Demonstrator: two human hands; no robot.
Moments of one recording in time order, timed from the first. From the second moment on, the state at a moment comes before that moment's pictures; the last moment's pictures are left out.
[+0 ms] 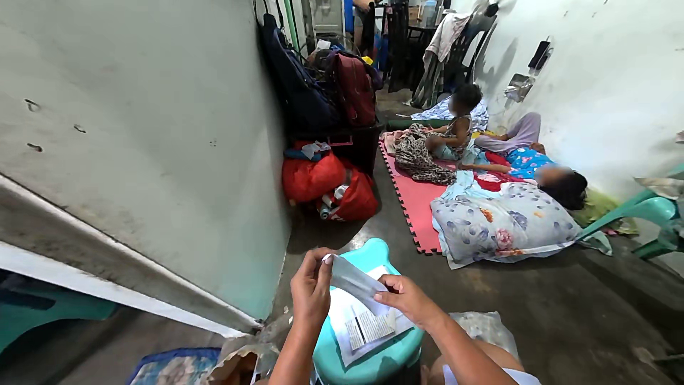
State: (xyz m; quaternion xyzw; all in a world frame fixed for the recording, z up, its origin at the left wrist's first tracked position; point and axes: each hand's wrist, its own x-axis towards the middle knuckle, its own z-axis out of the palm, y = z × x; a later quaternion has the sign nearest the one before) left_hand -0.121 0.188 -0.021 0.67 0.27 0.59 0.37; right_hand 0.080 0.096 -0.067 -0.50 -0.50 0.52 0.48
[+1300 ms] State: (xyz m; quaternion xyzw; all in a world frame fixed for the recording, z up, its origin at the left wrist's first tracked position) left_hand -0.131 0.195 -0.041 0.52 0.43 0.49 0.56; right_hand 0.102 0.112 -0.065 -0.54 -0.27 0.45 0.66
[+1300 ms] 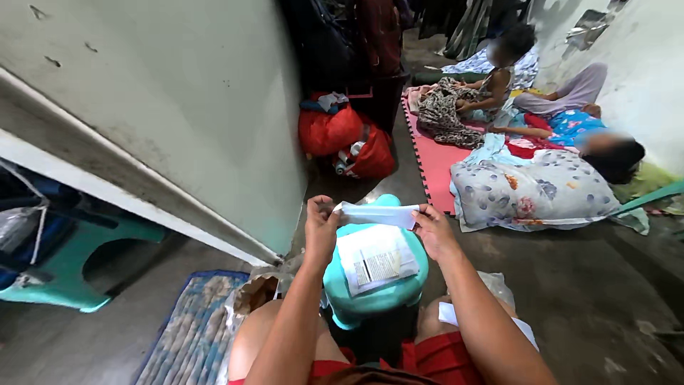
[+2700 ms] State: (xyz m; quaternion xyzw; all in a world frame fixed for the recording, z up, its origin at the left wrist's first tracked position) left_hand -0.134 0.155 -0.096 0.73 0.53 0.07 0.42; right_hand 0.097 0.104 -0.082 -0.75 -0.50 0.42 0.08
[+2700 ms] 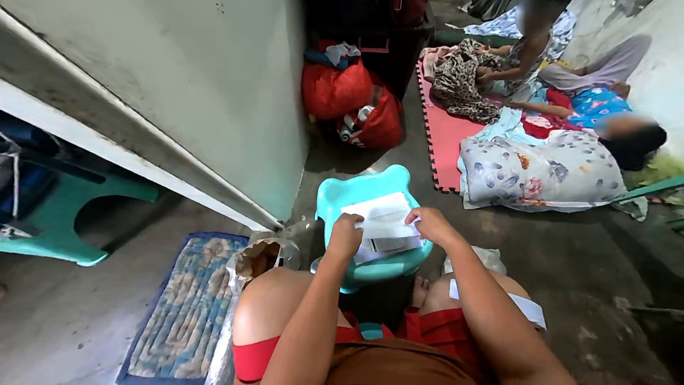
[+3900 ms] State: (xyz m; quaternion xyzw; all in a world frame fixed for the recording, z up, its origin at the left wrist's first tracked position) left_hand -0.130 0.152 -0.123 0.72 0.57 0.05 0.39; right_hand 0.096 0.132 -0.126 -0.79 -0.48 0.38 0.06
